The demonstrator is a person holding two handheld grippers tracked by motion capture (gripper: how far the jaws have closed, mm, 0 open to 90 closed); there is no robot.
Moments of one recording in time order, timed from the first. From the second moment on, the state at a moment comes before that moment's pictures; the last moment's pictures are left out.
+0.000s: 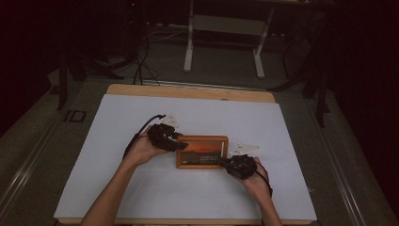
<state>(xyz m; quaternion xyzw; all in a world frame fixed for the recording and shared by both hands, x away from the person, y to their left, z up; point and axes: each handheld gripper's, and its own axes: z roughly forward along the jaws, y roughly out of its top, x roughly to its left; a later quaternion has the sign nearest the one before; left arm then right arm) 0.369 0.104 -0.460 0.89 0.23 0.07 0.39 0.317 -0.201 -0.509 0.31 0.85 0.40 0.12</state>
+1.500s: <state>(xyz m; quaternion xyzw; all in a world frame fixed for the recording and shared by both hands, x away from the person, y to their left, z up) 0.344 0.006 -0.431 0.95 0.12 0.09 0.28 0.314 -0.227 -0.479 0.30 0.81 0.48 0.14</state>
